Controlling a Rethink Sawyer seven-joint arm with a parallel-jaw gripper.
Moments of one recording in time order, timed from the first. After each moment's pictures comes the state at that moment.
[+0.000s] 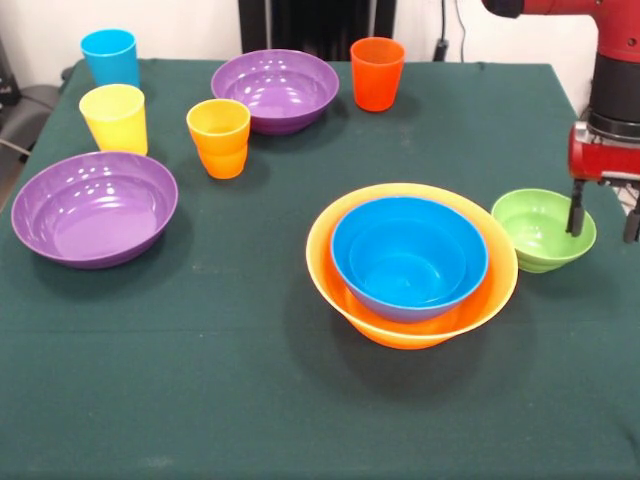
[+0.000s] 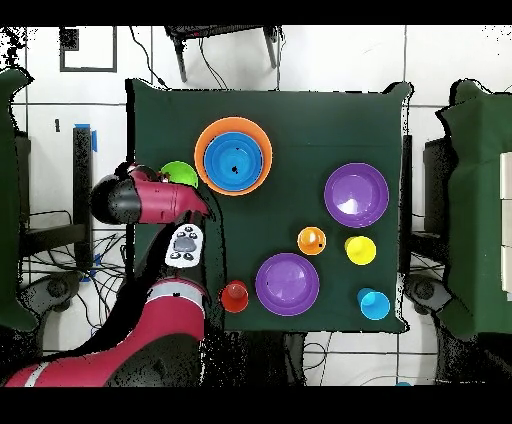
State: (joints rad) arm 0.22 -0.36 -0.08 1.46 0.32 0.20 2.03
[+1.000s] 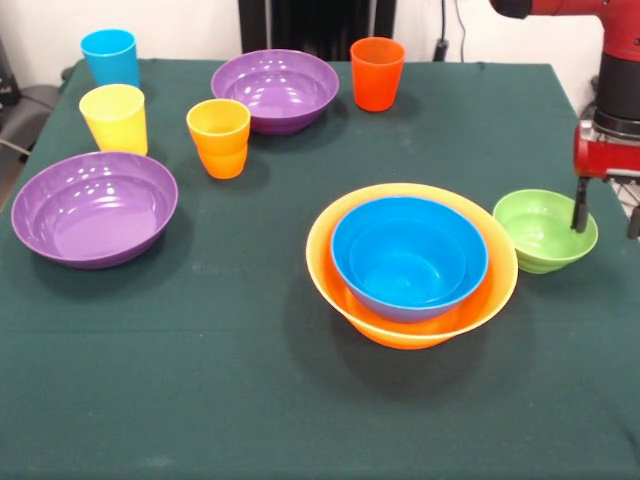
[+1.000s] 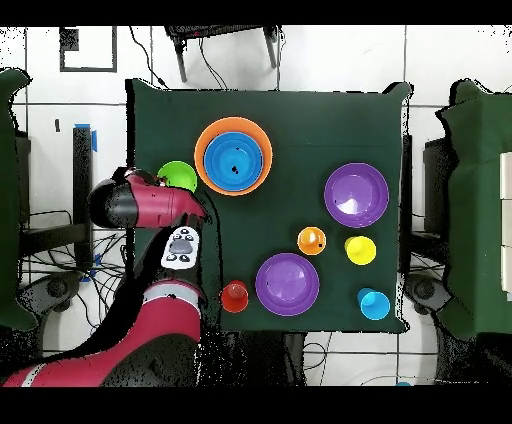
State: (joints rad) arm 0.23 -0.36 -0.07 1.48 0.32 0.18 2.03
